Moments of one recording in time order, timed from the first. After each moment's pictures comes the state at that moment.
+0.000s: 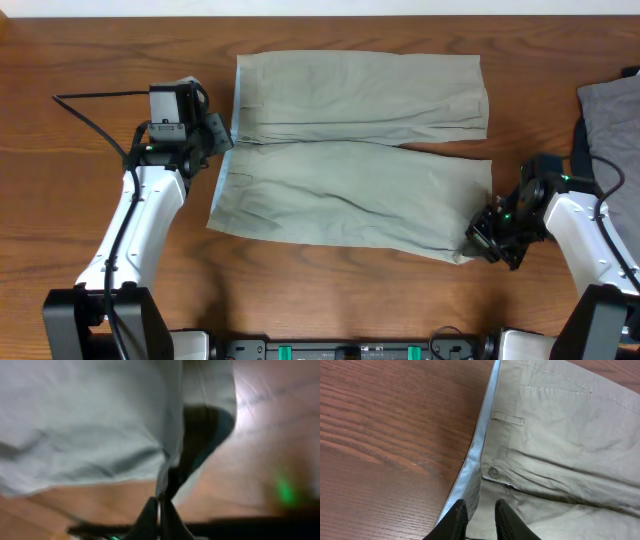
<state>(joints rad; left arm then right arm) 0.00 1.52 1.04 -0.42 0.07 -0.33 -0.17 1.47 0.82 -1.14 -0.40 0.50</state>
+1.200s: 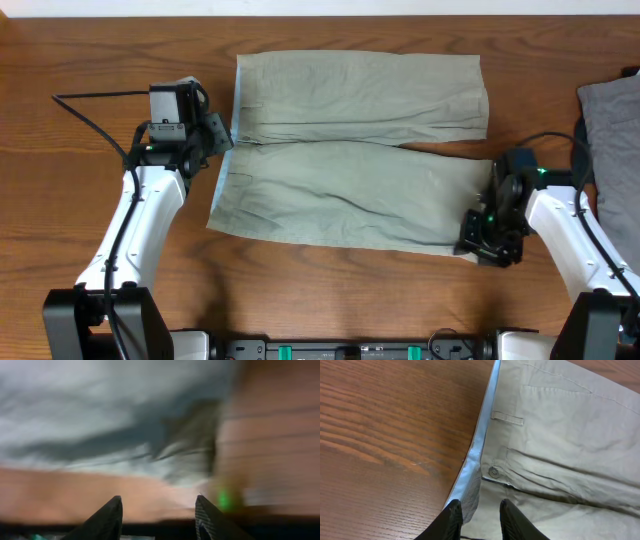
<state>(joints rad) 0.00 1.52 1.04 -0.42 0.07 -0.33 -0.02 1.47 0.87 -1.16 -0.19 0.33</state>
